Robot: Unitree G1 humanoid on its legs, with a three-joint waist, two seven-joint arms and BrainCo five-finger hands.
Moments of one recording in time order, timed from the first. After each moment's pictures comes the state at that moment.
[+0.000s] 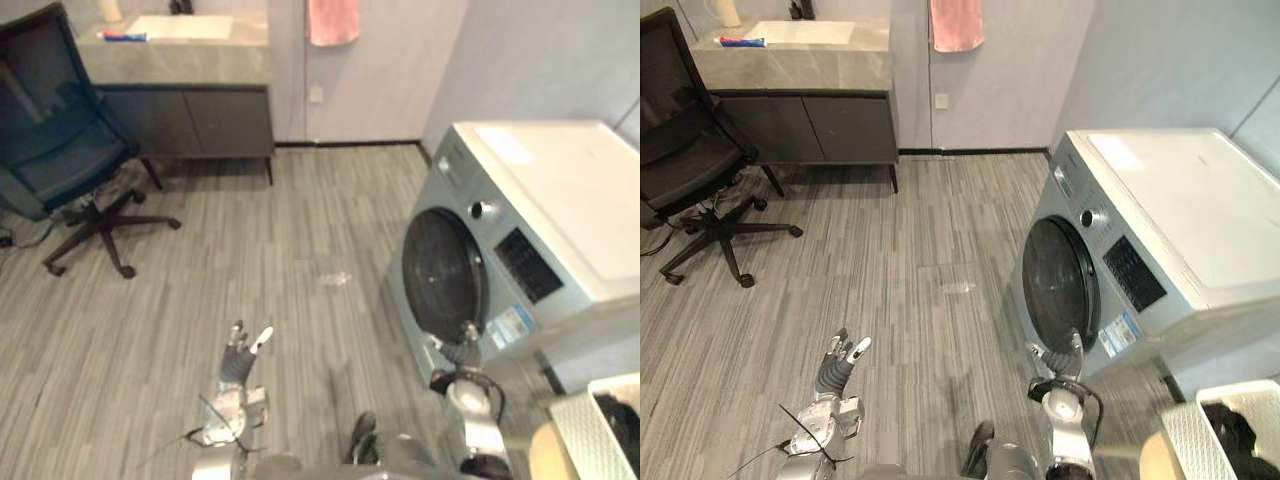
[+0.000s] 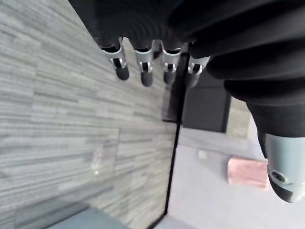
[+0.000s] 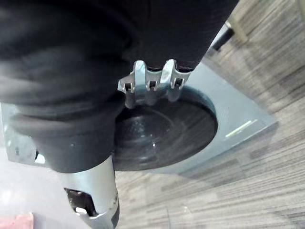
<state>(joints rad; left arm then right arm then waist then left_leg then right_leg) 0.31 -0.04 0.01 0.16 -0.14 -0.05 0.18 0.10 0.06 -0.17 0.32 -0.05 0.03 -0.32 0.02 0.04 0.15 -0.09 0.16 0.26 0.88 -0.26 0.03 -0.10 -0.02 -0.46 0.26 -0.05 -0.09</state>
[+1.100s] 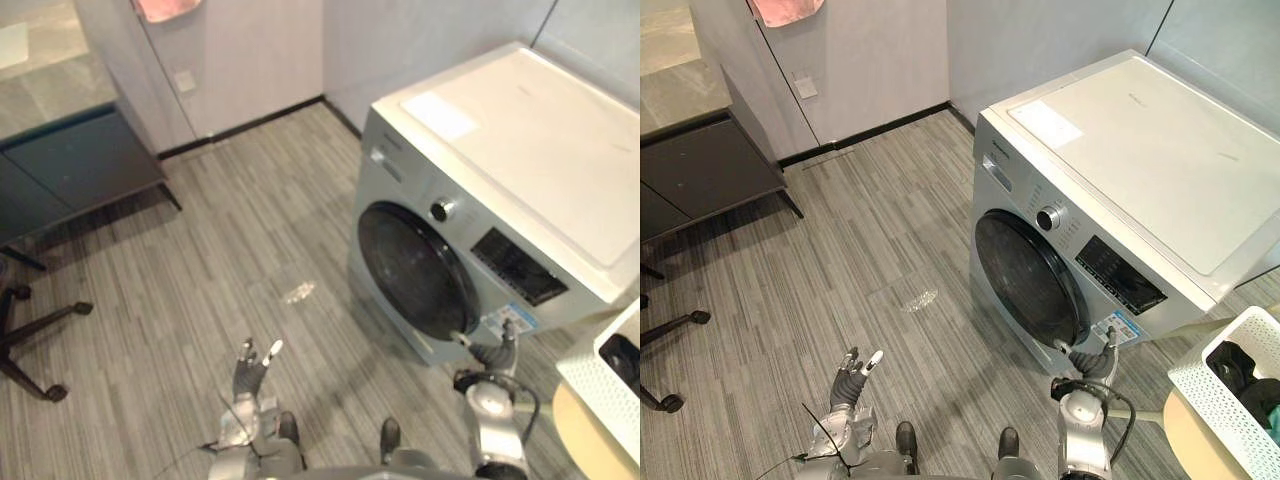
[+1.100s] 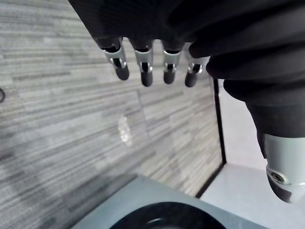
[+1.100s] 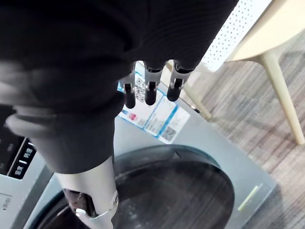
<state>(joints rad) 0.23 -0.03 -0.03 0.34 -0.14 -0.06 0.22 0.02 0.03 -0.32 0.29 -0.20 0.05 -0.44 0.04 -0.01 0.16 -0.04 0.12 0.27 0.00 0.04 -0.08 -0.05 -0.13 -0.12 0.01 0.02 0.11</state>
